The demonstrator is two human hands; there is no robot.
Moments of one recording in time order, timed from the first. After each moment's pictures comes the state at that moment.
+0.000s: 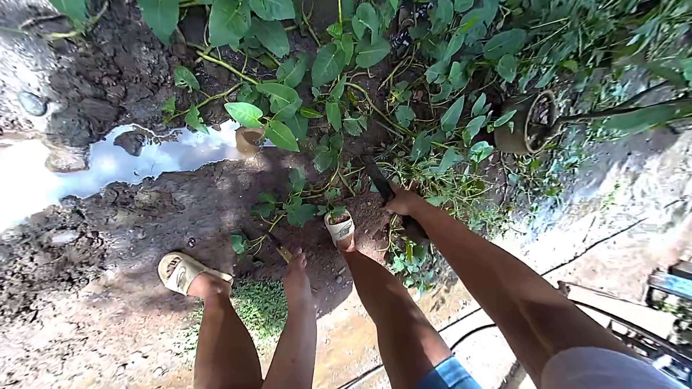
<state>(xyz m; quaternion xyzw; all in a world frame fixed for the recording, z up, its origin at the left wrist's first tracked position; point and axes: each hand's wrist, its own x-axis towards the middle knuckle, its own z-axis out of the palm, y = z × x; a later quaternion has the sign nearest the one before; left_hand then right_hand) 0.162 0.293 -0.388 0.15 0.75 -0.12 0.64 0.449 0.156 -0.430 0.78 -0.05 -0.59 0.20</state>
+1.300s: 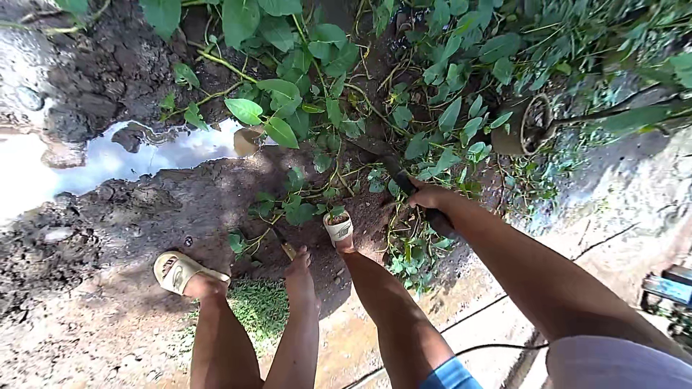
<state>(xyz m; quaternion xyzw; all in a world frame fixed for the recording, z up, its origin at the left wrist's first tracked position) 0.165 0.294 -0.384 0.14 0.73 -0.16 0.65 0.484 0.153 -0.383 0.79 -0.07 -0.58 0.18</state>
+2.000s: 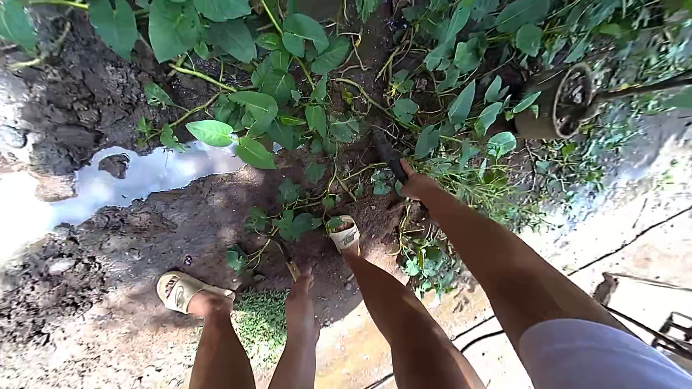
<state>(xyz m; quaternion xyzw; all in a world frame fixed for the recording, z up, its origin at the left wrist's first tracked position) 0.174 0.275 -0.394 0.21 0.72 -0.20 0.63 0.518 0.109 -0.489 0.83 -0.06 -0.52 0.21</state>
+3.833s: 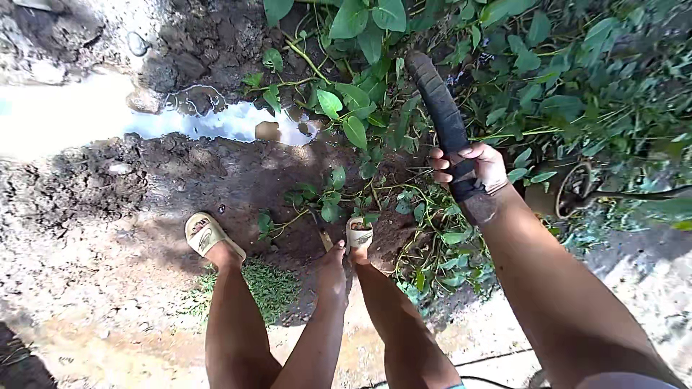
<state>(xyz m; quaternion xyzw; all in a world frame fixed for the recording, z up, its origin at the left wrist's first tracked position) 0.150 0.308 -0.366 0.12 0.68 -0.10 0.71 0.492 0.297 -0.357 0.57 -0.09 -0.64 -0.51</state>
